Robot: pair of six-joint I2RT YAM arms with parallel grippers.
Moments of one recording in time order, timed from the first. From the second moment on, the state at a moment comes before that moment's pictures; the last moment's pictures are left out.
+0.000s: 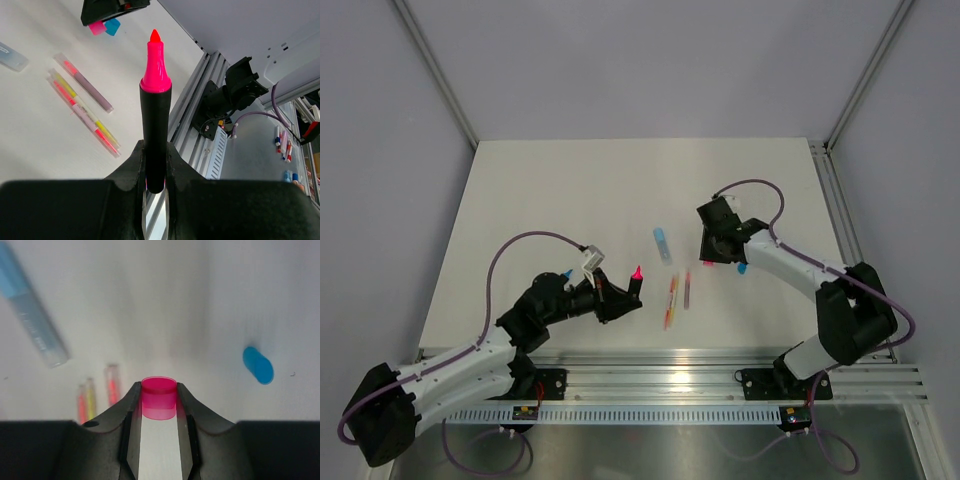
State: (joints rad) left arm -0.79 0.78 0.27 0.37 0.42 -0.60; right arm 0.51 1.57 1.02 -0.55 0.23 0.59
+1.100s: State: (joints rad) left arm -0.79 0.82 0.27 0.33 0.29 -0.55; right arm 1.15 1.33 0.98 0.01 0.61 0.71
